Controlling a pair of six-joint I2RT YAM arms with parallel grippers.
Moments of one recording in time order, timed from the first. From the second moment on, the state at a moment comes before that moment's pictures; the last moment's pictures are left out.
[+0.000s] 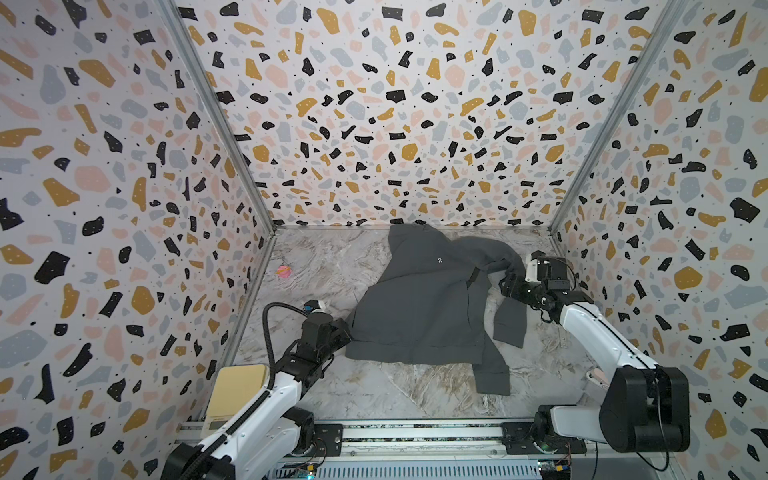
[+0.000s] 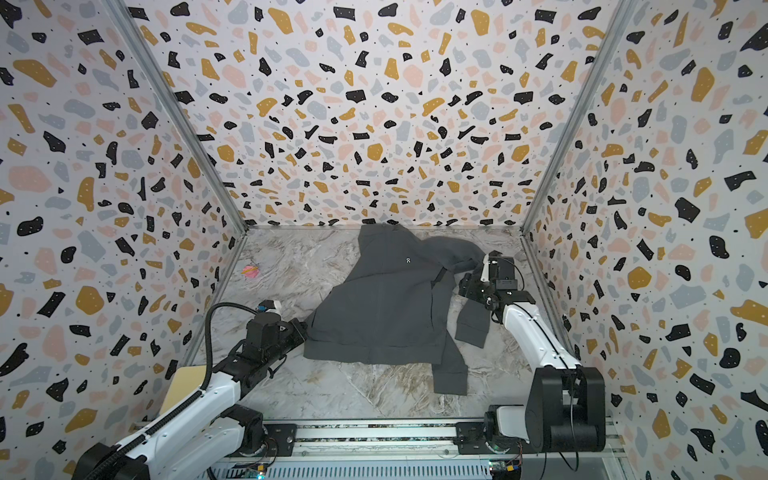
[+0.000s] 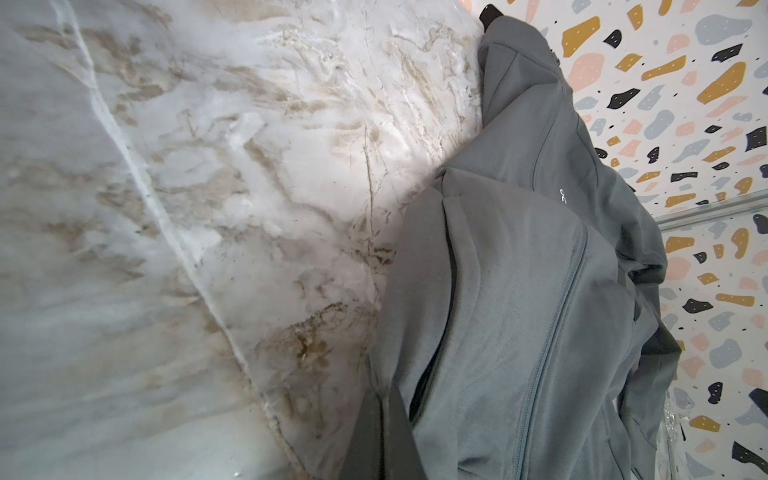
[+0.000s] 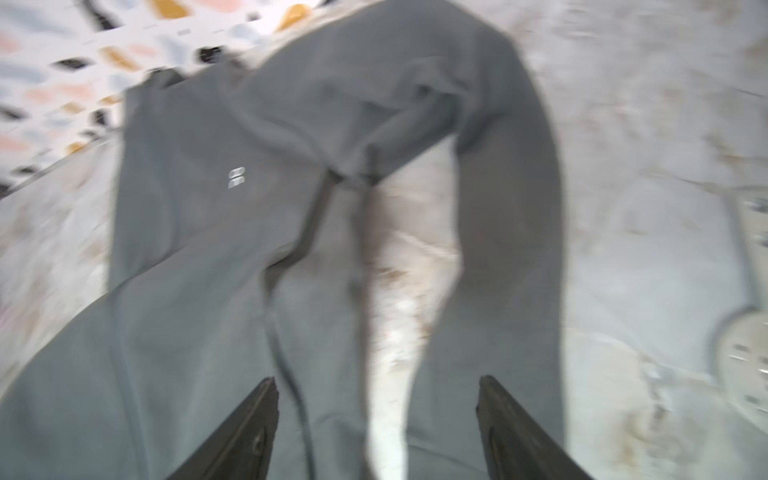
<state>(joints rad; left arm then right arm) -0.31 0.88 0.32 -0.09 0.01 -0.80 0.07 1.30 0.89 -0.37 -0.17 0.35</state>
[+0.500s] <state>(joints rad) -0.31 0.81 0.33 -0.30 0.04 -0.73 0.21 1.54 0.76 -0.26 -0.27 0.36</state>
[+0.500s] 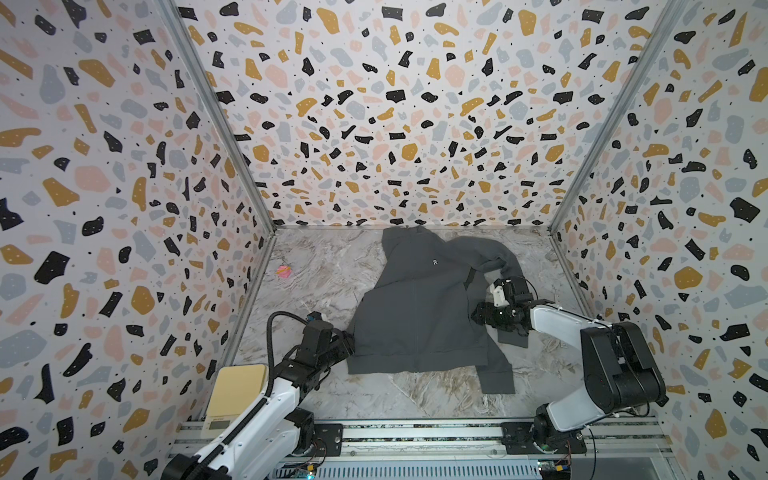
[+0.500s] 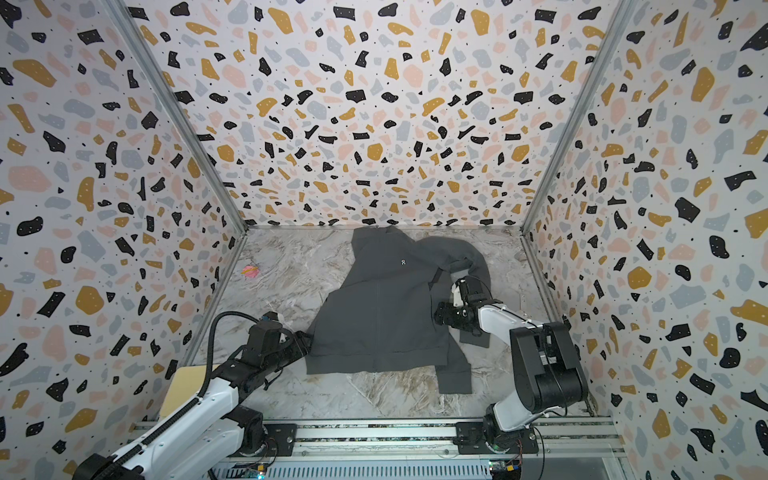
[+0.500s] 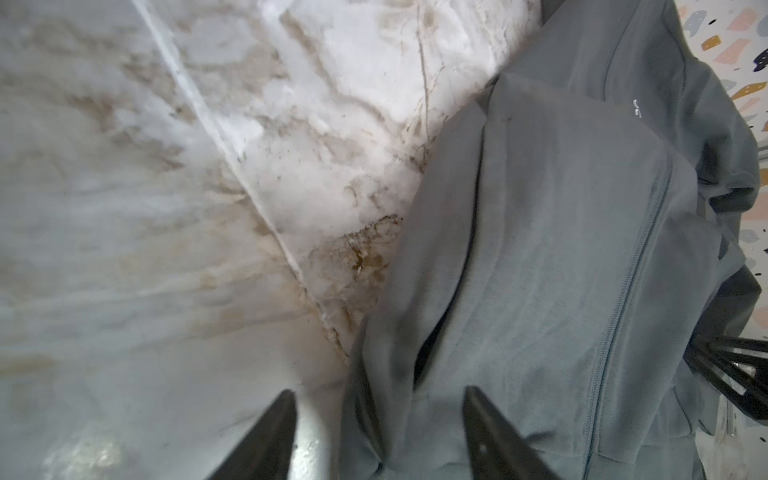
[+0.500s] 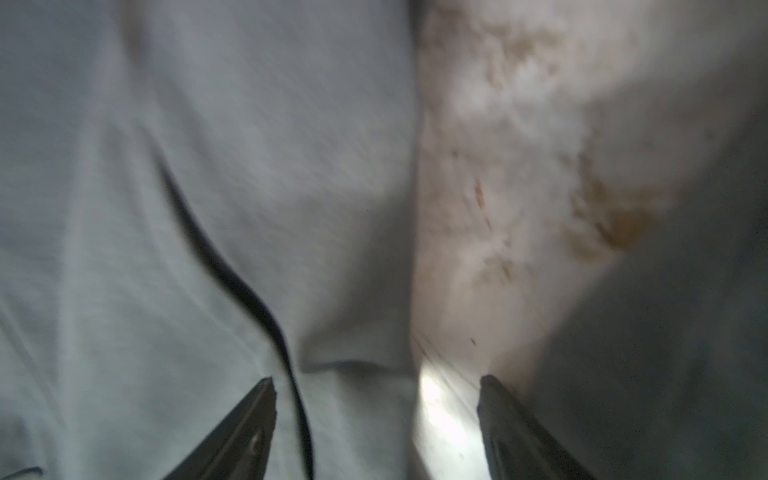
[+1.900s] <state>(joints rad) -0.27 2.62 1.96 0.18 0.33 -1.00 0.26 1.33 0.38 0.08 -0.68 0.52</state>
